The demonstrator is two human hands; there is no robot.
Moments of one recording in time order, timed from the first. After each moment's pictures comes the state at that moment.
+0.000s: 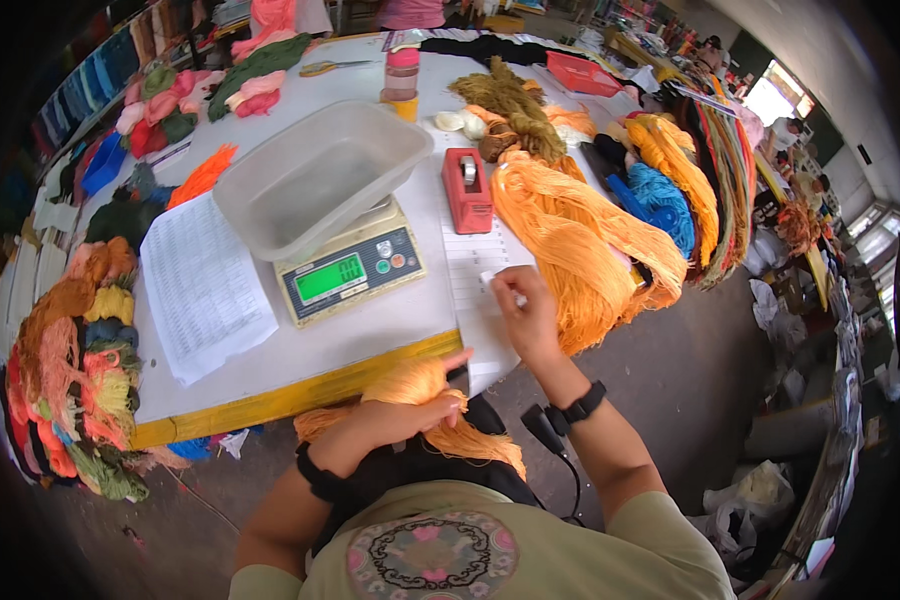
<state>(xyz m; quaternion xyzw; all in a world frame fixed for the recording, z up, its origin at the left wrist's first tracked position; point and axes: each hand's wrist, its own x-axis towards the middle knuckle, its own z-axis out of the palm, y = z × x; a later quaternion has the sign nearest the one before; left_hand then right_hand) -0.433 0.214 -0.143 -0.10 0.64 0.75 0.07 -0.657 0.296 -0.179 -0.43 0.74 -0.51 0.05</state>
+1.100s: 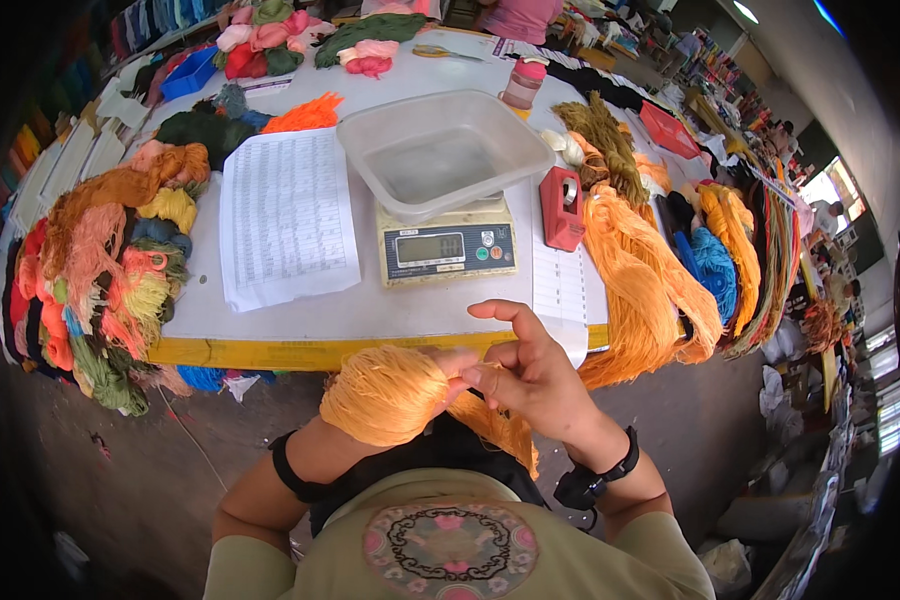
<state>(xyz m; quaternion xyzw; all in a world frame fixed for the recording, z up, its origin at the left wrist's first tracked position) -0.338 0.202 -0.086 -0.11 0.89 0.37 -0.26 -0.516 0.298 -0.044 -0.48 0.56 -0.43 0.51</state>
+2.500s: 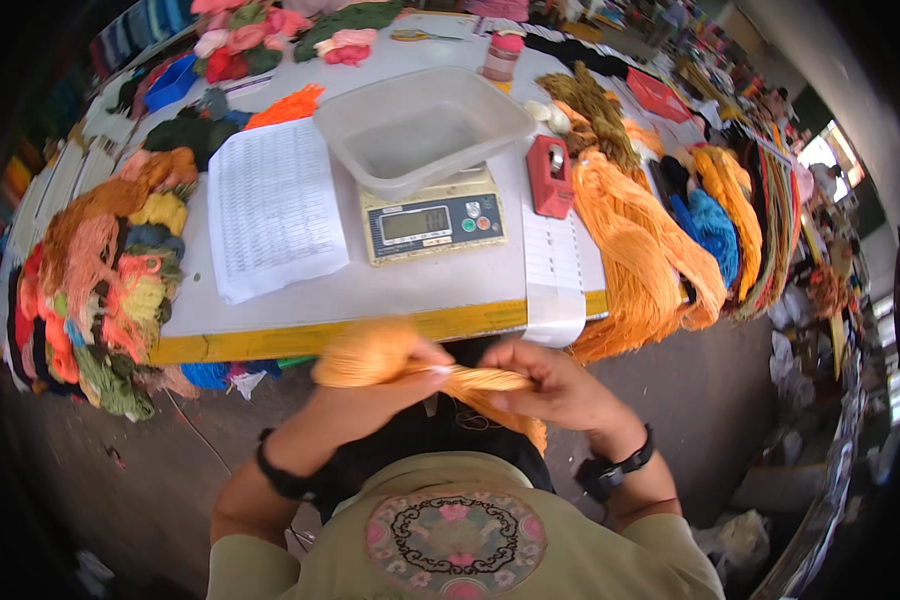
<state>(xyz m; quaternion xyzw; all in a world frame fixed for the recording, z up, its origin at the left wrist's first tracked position) -0.329 0.217 -0.087 -0.17 0.69 0.66 -0.25 -0.546 0.350 -0.085 -0.48 0.51 -0.42 0.58</state>
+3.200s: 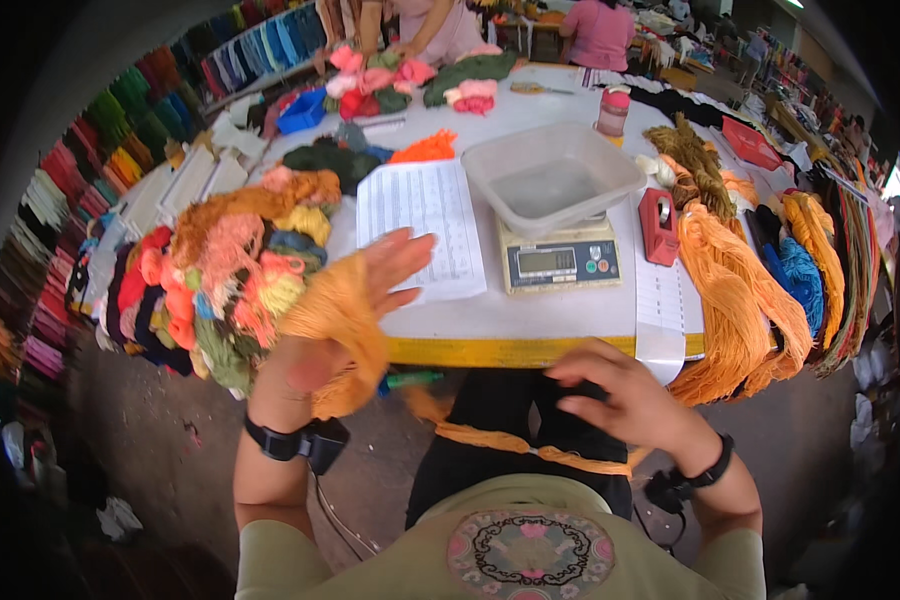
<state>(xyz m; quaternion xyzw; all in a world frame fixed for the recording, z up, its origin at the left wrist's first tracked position) -0.221 0.176 0.009 -0.20 0.67 0.62 -0.35 -0.509 0.318 -0.055 -0.73 0.49 -0.35 0.32</state>
